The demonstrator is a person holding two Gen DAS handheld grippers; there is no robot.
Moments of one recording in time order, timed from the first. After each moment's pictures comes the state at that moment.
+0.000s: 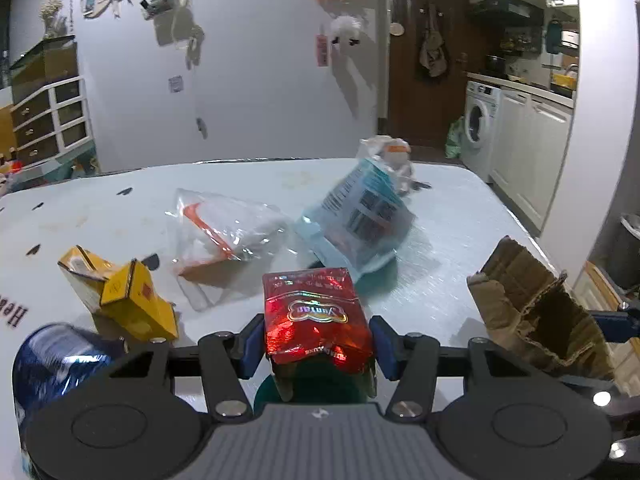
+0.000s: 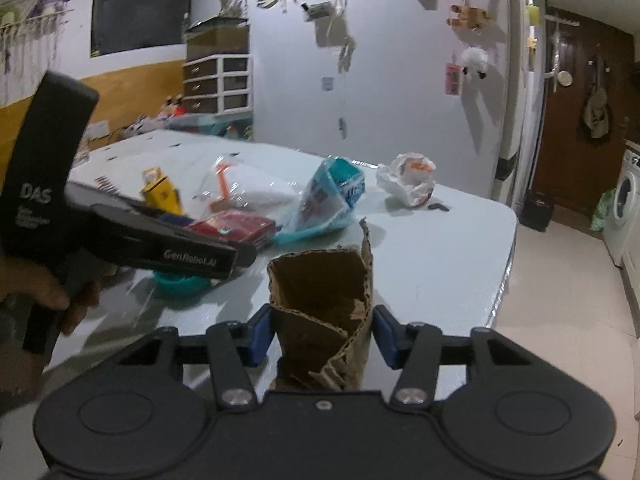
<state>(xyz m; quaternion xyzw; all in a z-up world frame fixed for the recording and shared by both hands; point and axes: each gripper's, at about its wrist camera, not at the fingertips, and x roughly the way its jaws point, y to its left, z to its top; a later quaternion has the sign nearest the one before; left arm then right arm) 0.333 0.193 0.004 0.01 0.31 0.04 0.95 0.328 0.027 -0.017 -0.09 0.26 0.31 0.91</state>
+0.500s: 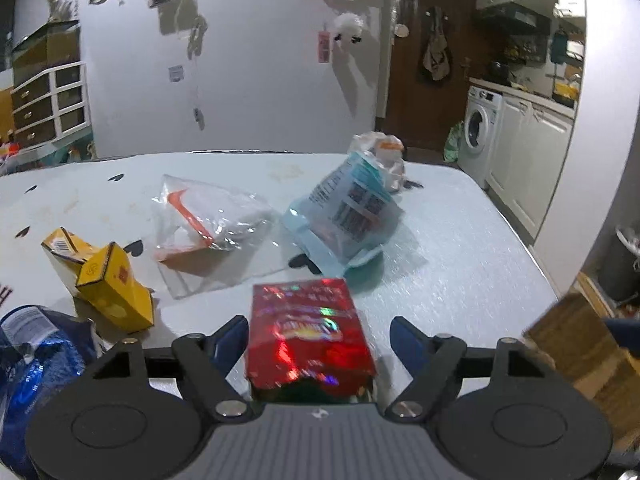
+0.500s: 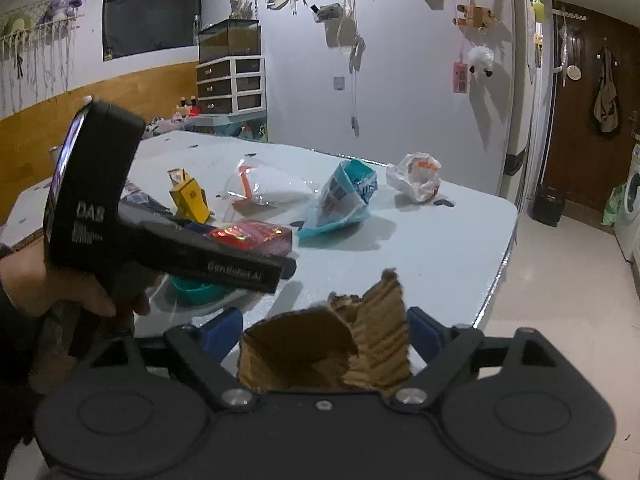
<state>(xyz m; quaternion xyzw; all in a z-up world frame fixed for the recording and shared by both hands) 0.340 0.189 -0.003 -0.02 0.31 0.04 0.95 0.315 0.021 -0.012 -0.09 0.26 0.33 0.91</state>
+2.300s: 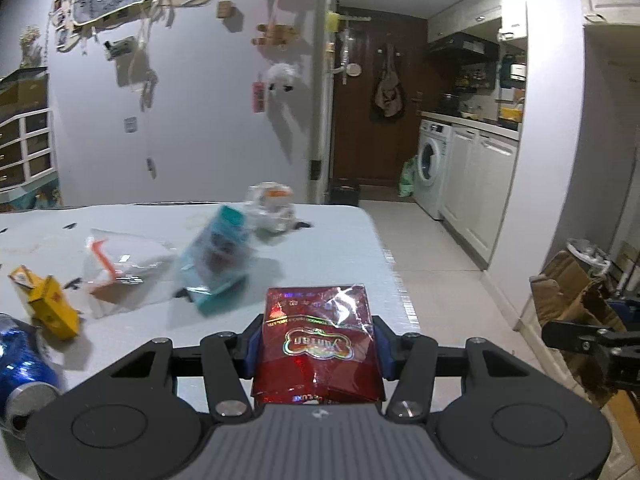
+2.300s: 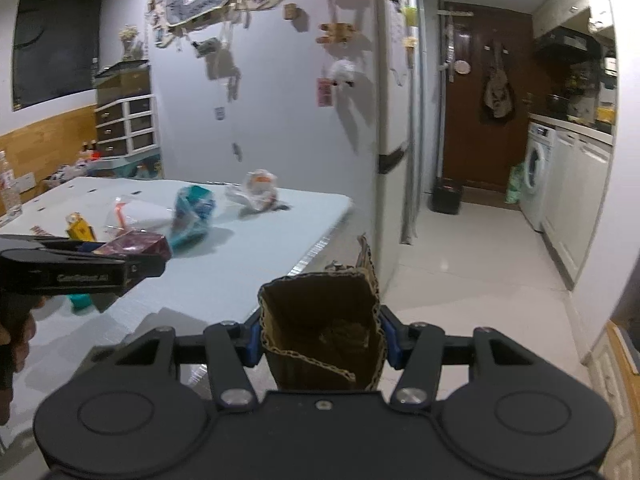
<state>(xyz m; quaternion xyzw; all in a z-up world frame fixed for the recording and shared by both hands) 0.293 0.085 0.022 -0.01 0.25 -0.02 0.97 0.300 -0.120 0.002 -0.03 0.24 0.17 0.96</state>
